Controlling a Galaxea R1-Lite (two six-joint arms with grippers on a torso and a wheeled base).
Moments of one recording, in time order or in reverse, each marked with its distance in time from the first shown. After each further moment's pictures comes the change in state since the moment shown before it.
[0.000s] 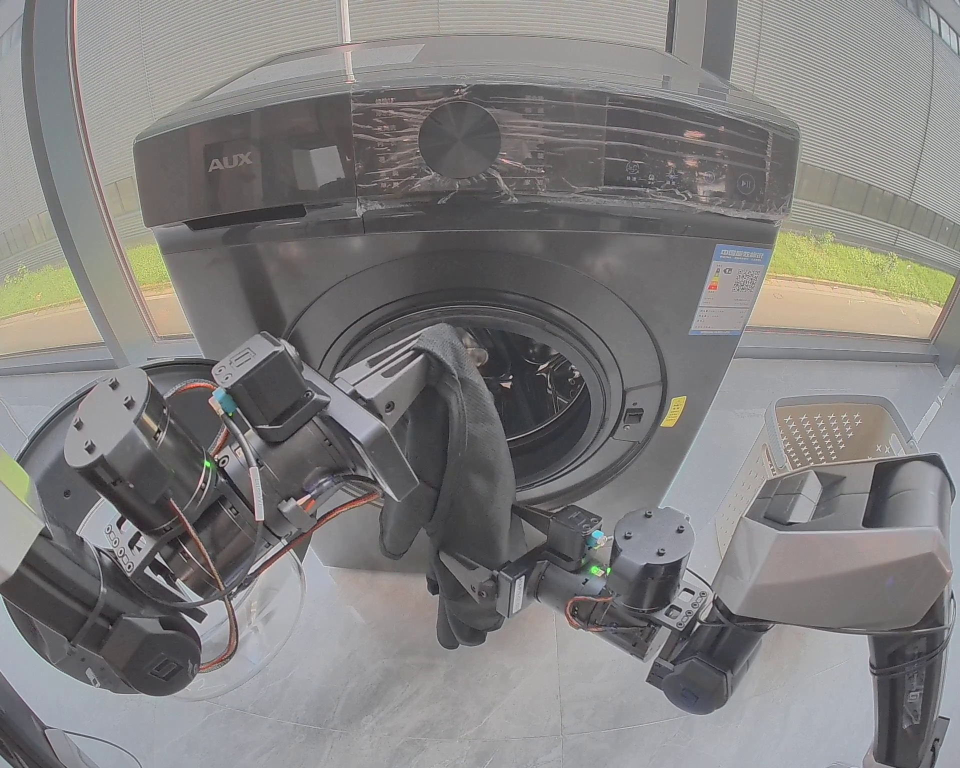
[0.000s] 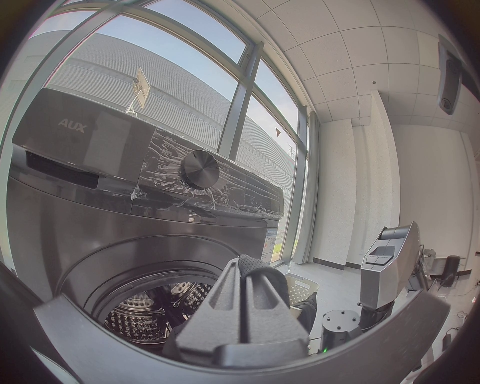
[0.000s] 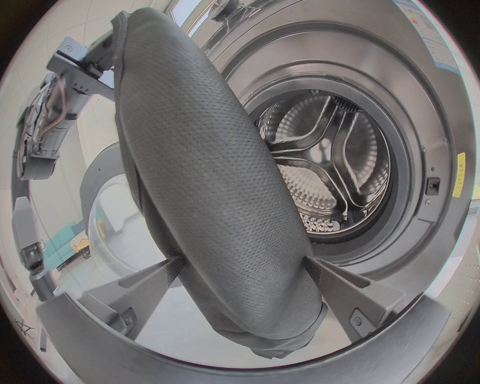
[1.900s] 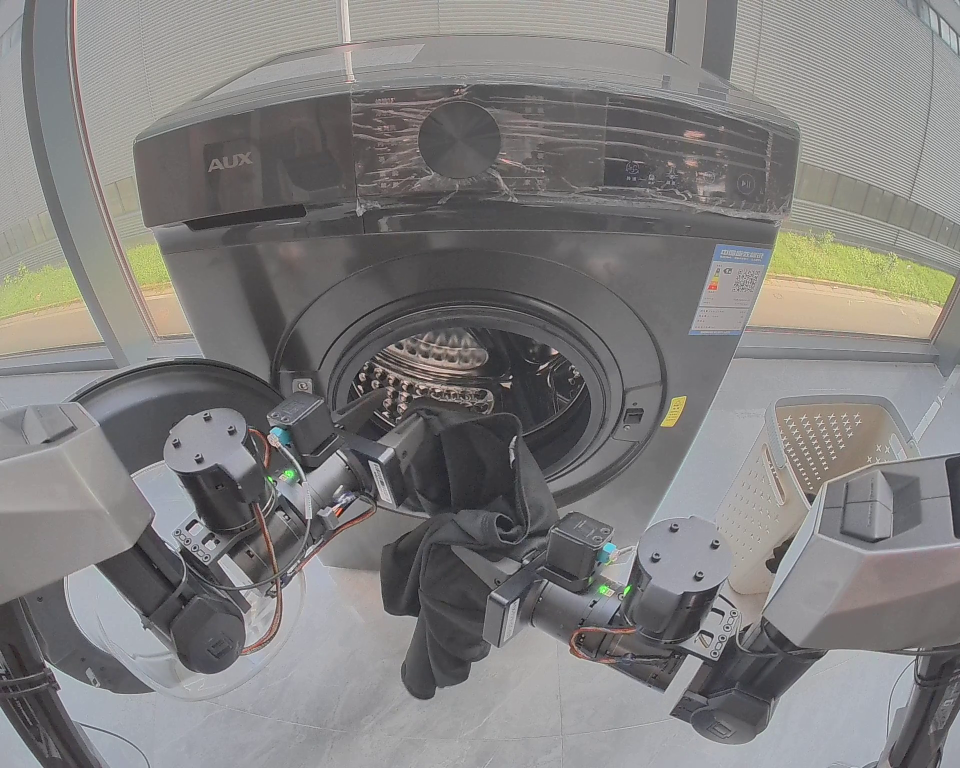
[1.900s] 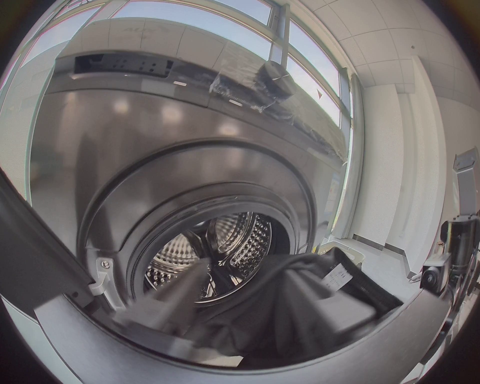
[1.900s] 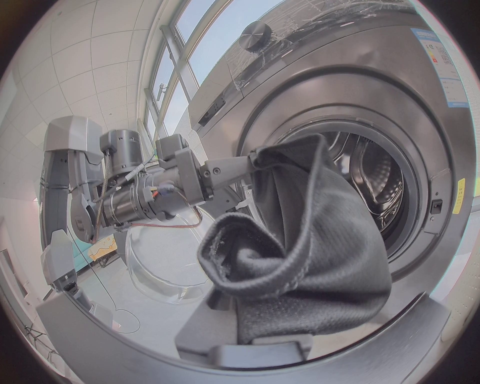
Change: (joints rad) left arm 0.122 0.235 -0.019 0.000 0.149 0.002; right arm 0.119 -0.166 0.111 0.000 -0.030 0.047
